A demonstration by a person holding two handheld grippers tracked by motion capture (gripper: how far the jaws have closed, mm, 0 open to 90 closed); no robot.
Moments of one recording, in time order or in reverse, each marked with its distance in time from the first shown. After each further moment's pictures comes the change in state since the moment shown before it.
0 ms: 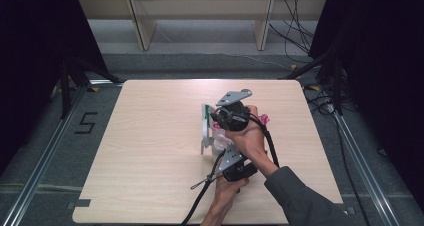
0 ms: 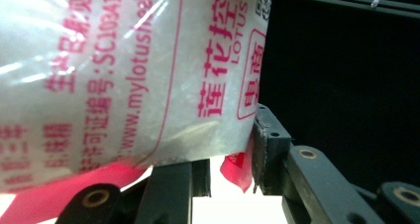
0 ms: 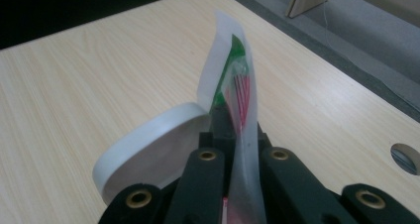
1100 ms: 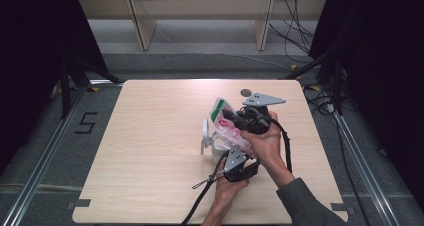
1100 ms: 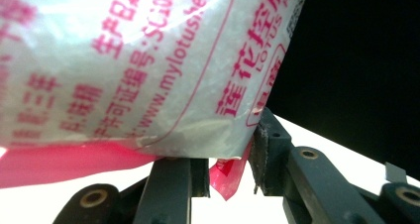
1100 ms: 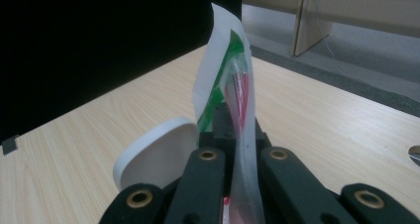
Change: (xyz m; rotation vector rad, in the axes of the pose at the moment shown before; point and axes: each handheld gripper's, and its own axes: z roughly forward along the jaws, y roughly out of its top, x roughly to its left) left arm 0.003 -0.009 0.006 0.097 0.030 0.081; right arm -0.021 -0.031 -0.033 -0.231 0.077 0.194
